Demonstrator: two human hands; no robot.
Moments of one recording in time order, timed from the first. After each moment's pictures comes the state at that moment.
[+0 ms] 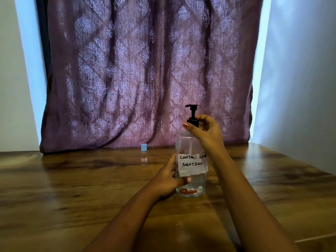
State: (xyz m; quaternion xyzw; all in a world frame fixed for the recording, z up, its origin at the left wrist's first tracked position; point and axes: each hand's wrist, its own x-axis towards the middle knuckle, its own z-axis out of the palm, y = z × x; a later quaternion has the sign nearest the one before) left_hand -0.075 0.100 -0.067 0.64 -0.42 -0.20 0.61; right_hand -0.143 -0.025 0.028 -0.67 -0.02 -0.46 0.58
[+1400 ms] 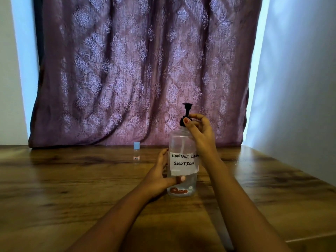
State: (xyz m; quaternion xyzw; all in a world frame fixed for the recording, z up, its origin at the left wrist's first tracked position) left_hand -0.075 0.098 -0.073 0.64 -0.43 -0.15 0.62; right_hand -0.144 -0.029 0.022 -0.66 -0.06 -0.46 0.59
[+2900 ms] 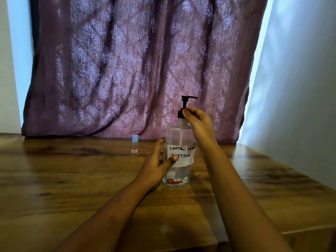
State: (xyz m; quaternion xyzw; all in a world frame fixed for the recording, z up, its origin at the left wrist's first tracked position) left_hand -0.076 0.096 -0.072 0.61 -0.42 -0.05 0.67; right_hand -0.141 -0.020 0.038 -0.69 0.02 -0.44 0.57
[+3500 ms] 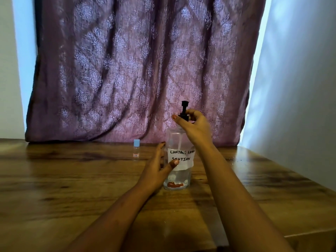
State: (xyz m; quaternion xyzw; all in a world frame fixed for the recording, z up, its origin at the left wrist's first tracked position) left_hand -0.072 0.094 -0.078 0.61 -0.41 -0.05 0.67; right_hand -0.135 -0.012 0.042 -0.76 0.08 -0.47 0.45
